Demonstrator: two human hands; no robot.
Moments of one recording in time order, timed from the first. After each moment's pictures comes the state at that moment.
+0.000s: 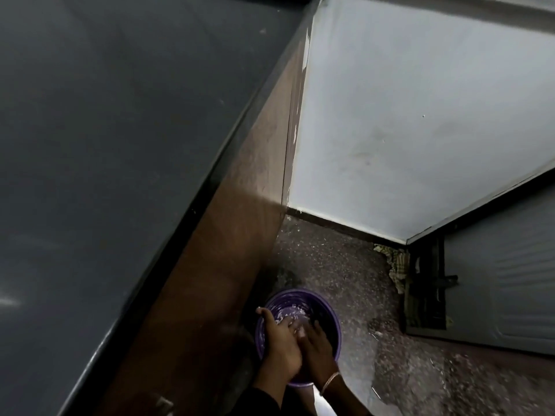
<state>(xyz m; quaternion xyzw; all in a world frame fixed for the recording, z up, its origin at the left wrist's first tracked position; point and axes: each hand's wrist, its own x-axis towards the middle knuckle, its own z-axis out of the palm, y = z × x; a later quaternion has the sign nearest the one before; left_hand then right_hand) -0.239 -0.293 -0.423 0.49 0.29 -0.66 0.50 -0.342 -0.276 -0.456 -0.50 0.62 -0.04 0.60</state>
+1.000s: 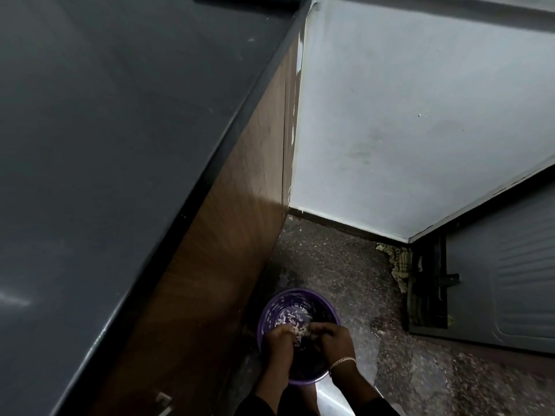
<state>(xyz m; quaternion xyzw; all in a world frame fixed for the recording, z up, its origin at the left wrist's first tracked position) -0.244 -0.271 -0.428 0.75 0.04 -0.55 0.36 -0.360 -0.306 -0.450 -0.34 0.69 -0.17 0.61</state>
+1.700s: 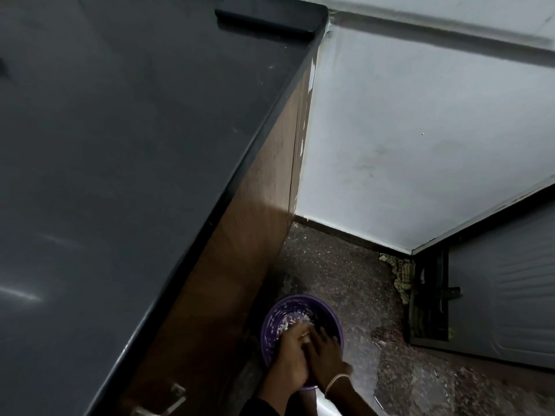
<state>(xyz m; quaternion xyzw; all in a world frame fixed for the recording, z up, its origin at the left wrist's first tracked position) -0.256 -0.281 -0.388 0.53 0.22 -0.69 0.45 -0.362 -0.289 -0.439 -0.65 0.60 0.07 0.46</state>
